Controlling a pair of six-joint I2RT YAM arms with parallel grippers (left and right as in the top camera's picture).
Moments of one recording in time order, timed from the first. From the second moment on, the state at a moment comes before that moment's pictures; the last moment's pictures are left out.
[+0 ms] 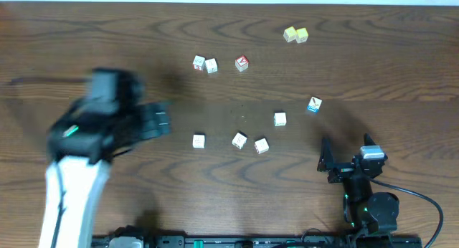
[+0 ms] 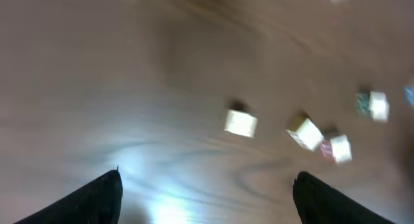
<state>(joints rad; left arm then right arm) -0.07 1.17 1.25 -1.19 0.09 -0.35 0.08 0.01 0.01 -0.08 -0.02 0.06</state>
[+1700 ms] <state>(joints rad) 0.19 0.98 1.25 -1.34 0.04 -0.38 0.08 1.32 1.28 -0.95 -0.41 0.11</state>
